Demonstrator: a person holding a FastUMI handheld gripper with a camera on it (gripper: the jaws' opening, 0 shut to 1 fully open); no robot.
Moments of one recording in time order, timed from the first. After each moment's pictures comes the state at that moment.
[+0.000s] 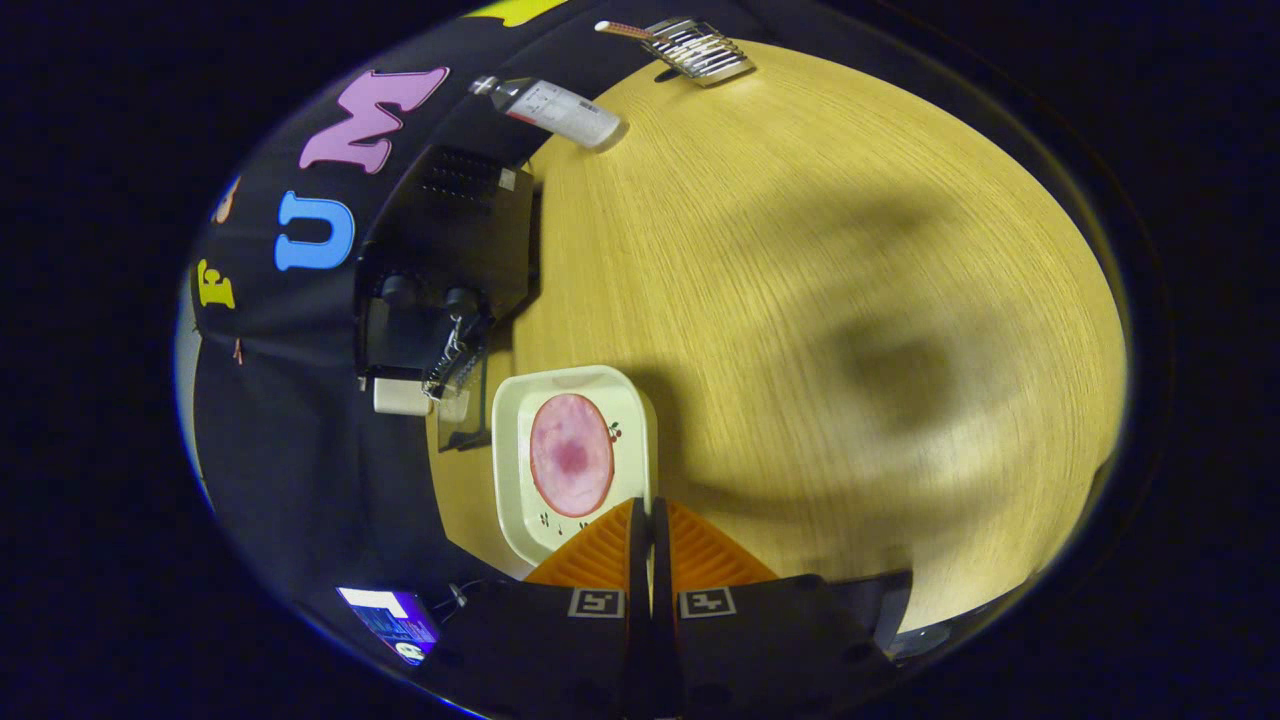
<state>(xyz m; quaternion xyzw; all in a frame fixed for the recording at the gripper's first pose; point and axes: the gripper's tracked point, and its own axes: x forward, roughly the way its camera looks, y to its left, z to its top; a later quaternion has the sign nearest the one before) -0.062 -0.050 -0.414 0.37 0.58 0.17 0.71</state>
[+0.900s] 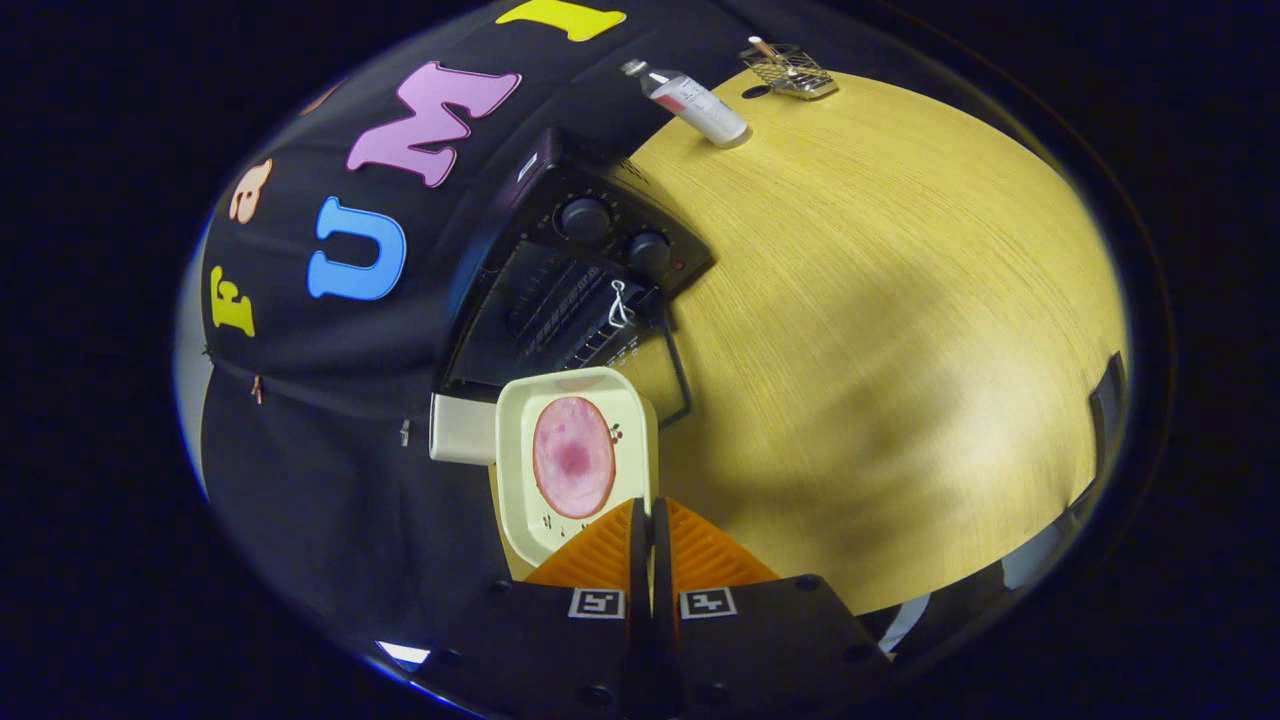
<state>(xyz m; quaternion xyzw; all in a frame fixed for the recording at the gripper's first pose) -0.067 0.157 -0.332 0.43 0.50 0.11 0.74</state>
